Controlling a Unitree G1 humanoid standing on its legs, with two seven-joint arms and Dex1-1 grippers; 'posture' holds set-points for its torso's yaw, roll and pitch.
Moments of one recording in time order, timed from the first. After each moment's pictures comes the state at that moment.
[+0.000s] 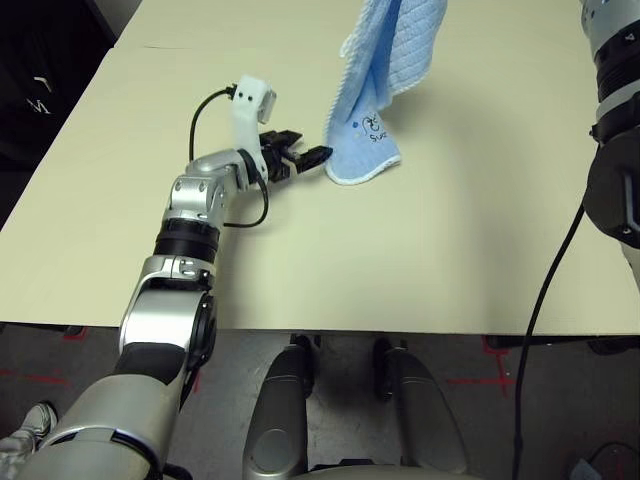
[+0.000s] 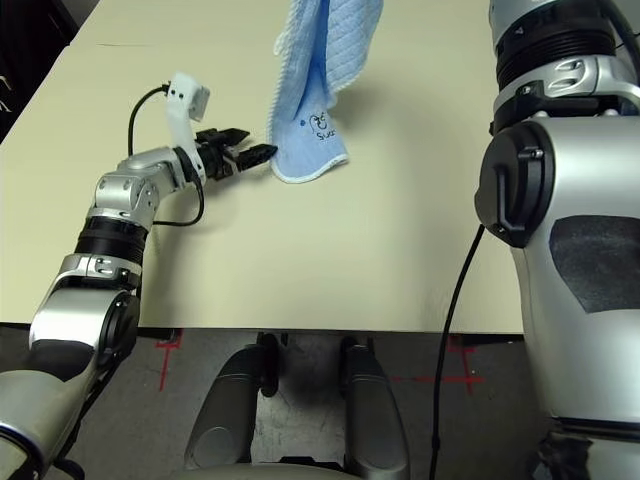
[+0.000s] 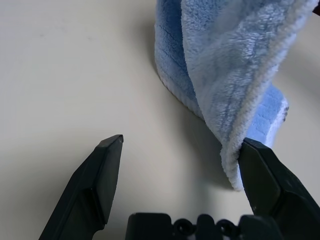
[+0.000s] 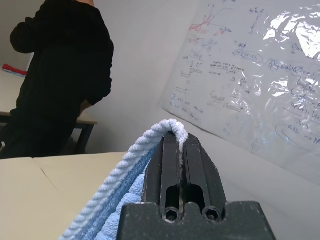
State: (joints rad) left arm -0.99 0.34 0.05 0.65 -0.25 0.48 -0.76; right arm -1.75 -0.47 -0.15 1.17 0.13 -0.31 0.71
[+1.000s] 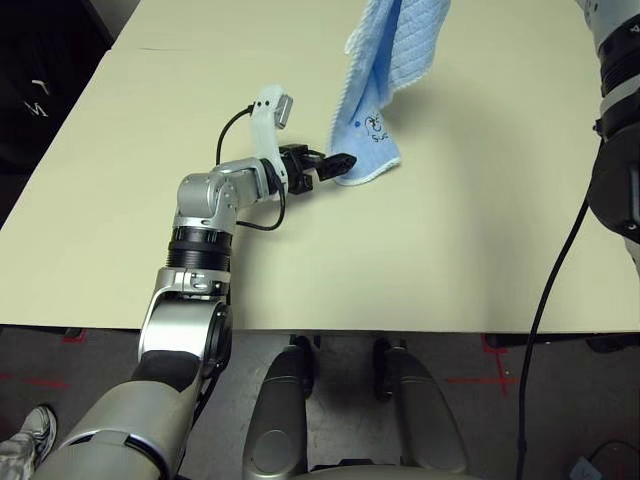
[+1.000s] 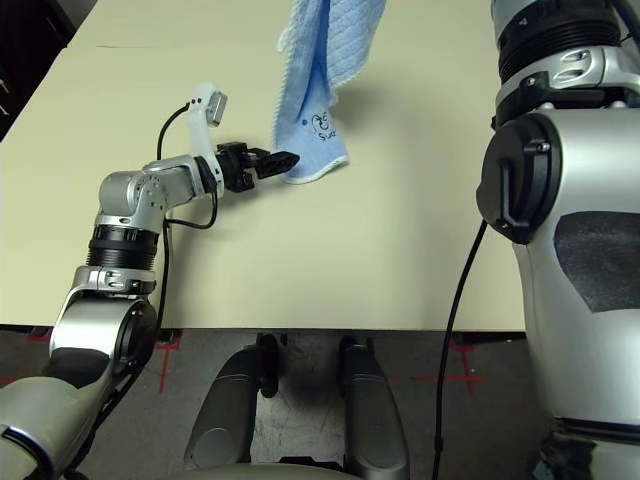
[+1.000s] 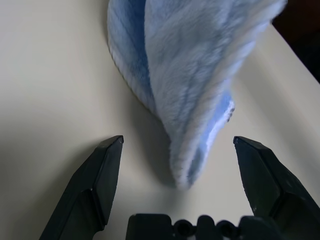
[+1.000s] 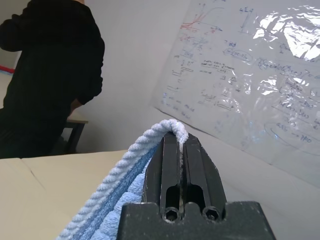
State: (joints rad) left arm -0.93 0.25 0.08 0.43 -0.39 0.86 -0.64; right arm -1.79 -0.48 -0.15 1.22 0.10 -0.32 0.68
